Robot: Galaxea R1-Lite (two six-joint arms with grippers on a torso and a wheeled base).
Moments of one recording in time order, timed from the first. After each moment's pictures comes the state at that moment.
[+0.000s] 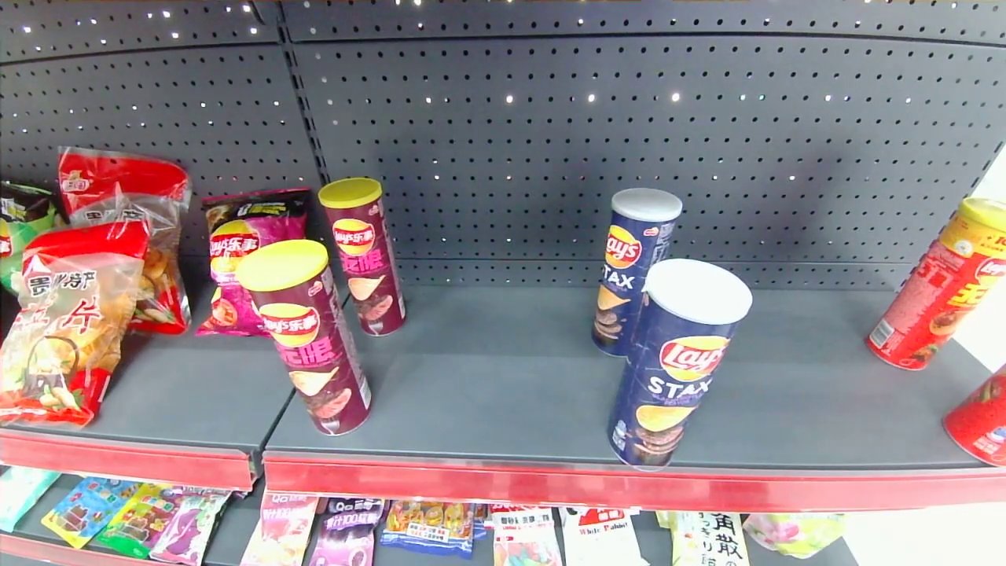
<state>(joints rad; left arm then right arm) 0.00 0.00 0.00 0.00 0.00 0.00 0.01 0.01 0.00 0.00 0.06 -0.03</state>
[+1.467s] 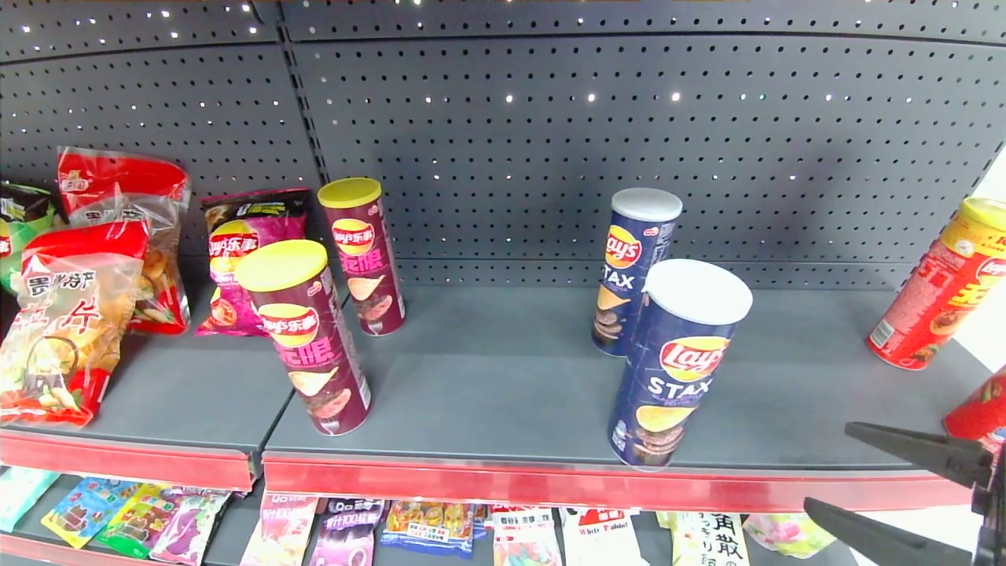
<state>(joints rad) 0.00 0.00 0.00 0.00 0.00 0.00 0.46 0.92 -0.34 -0.26 0.21 0.04</state>
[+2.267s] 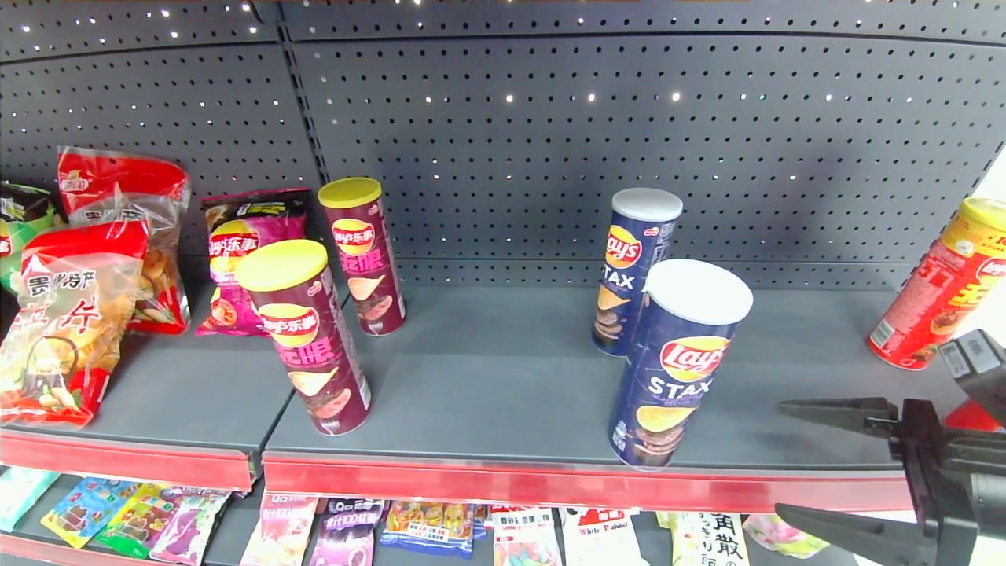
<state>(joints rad) 0.00 0.00 0.00 0.00 0.00 0.00 0.11 1.19 -0.39 -0.28 0.81 -0.38</state>
